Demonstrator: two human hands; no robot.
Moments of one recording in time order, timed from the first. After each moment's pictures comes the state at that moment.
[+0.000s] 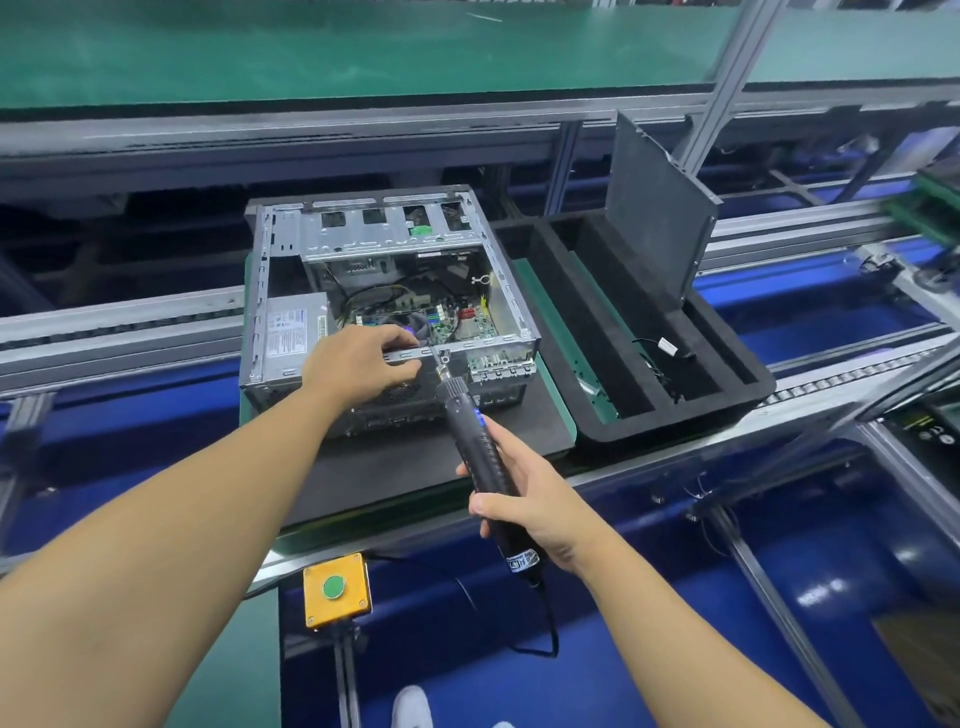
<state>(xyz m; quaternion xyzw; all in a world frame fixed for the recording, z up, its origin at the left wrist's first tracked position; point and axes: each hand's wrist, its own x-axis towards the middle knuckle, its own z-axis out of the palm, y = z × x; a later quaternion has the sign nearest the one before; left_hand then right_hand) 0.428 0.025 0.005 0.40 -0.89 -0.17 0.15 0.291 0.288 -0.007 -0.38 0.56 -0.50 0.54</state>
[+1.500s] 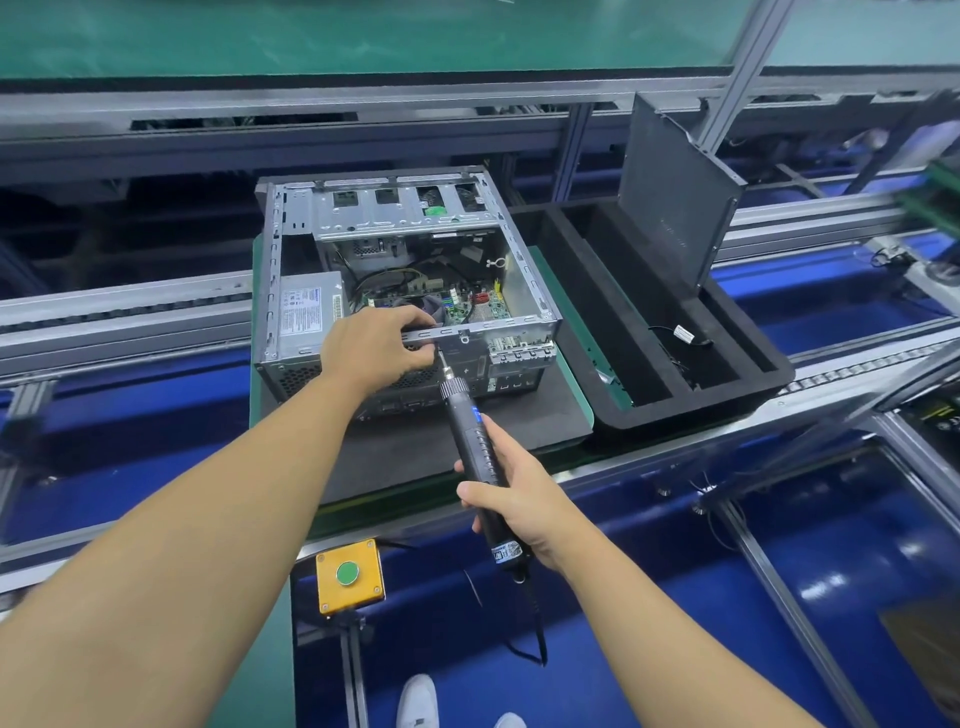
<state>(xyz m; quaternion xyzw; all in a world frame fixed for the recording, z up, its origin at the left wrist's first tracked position) 0.429 0.031 -0.001 0.41 -0.89 -0.12 0.17 0.328 0.272 -0.030 -0.33 0.61 -0.48 0.53</state>
